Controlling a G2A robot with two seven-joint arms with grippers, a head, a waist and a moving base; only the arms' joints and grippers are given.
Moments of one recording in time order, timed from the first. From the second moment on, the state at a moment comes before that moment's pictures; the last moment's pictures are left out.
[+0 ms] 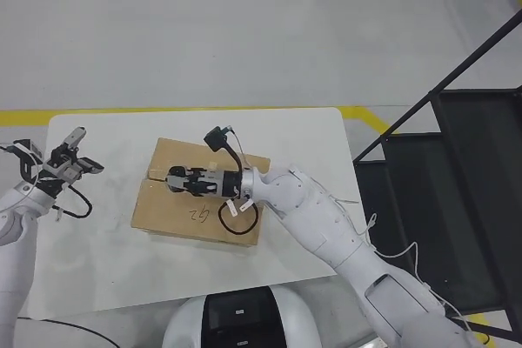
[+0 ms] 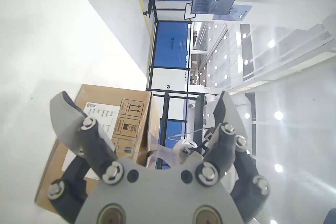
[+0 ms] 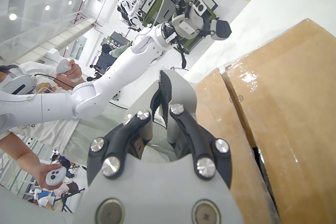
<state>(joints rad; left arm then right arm) 1.14 -0.95 -1.56 -1.18 -0.45 -0.16 -0.79 -0.89 -1.48 0.90 -1.20 -0.15 -0.61 0.66</state>
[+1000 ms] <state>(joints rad) 1.29 -0.93 -1.72 -1.33 -0.45 -0.14 -0.74 -0.69 -1.61 0.69 -0.84 -0.18 -0.60 0.51</state>
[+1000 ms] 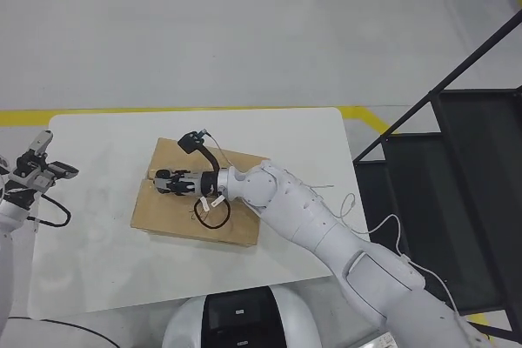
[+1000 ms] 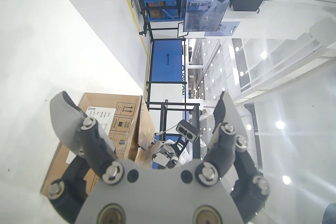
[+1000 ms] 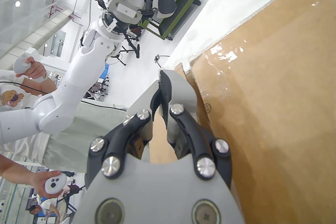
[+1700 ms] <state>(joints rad) 1.30 -0.94 -1.73 -1.35 -0.45 -0.13 -0.75 -0.66 -1.66 0.67 -0.74 -0.20 -0.62 0.39</state>
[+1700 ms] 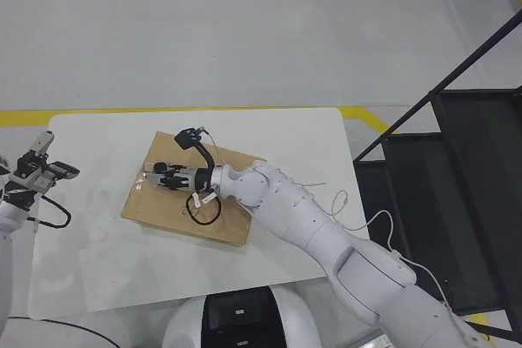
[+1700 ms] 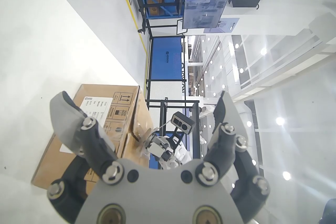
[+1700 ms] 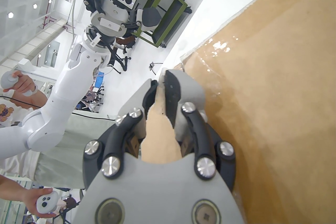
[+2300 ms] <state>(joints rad) 1.28 -0.94 -1.70 -1.33 -0.44 -0.13 -0.78 -0.65 -1.66 0.71 -0.81 -0.35 -0.77 0.29</state>
